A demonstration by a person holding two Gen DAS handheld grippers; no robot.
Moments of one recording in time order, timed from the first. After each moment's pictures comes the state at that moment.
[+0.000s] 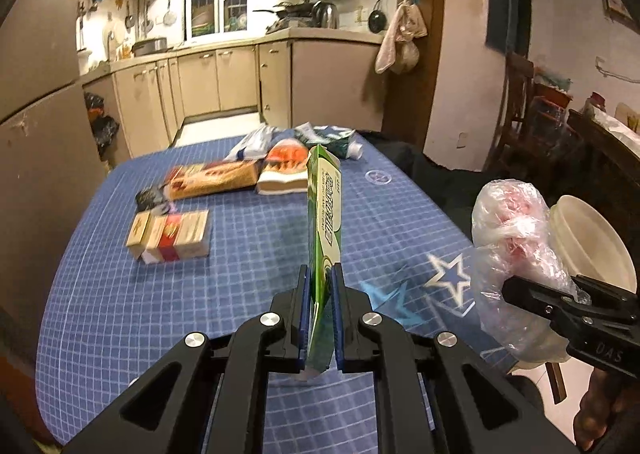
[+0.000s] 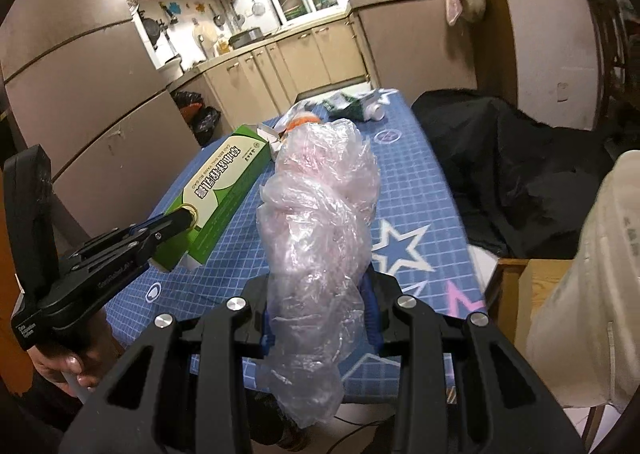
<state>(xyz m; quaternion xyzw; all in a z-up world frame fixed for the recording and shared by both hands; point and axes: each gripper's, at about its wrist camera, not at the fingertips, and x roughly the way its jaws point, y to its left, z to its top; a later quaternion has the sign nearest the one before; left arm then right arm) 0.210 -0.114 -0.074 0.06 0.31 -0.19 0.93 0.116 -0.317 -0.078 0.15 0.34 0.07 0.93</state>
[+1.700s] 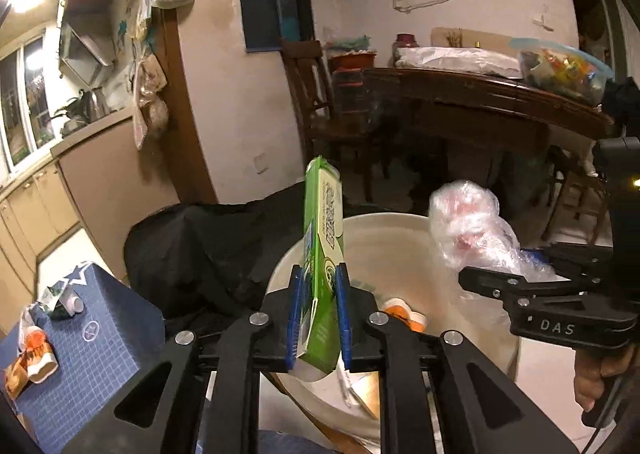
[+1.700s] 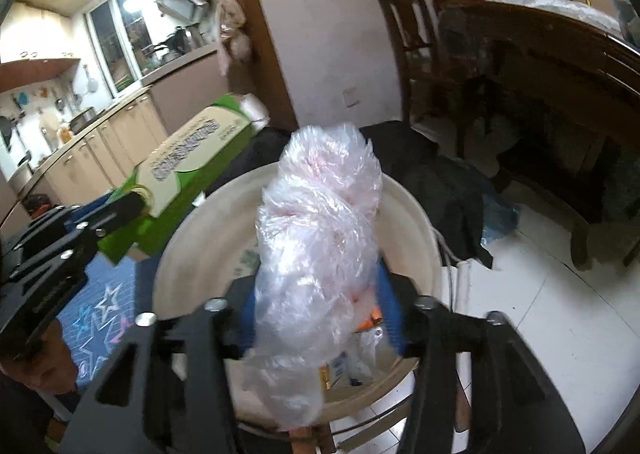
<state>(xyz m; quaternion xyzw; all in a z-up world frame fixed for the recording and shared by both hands) 0.128 -0.452 -0.057 0.19 0.21 -0.48 0.83 -0.010 -0.574 -0.085 0.21 0.30 -0.24 0.90</state>
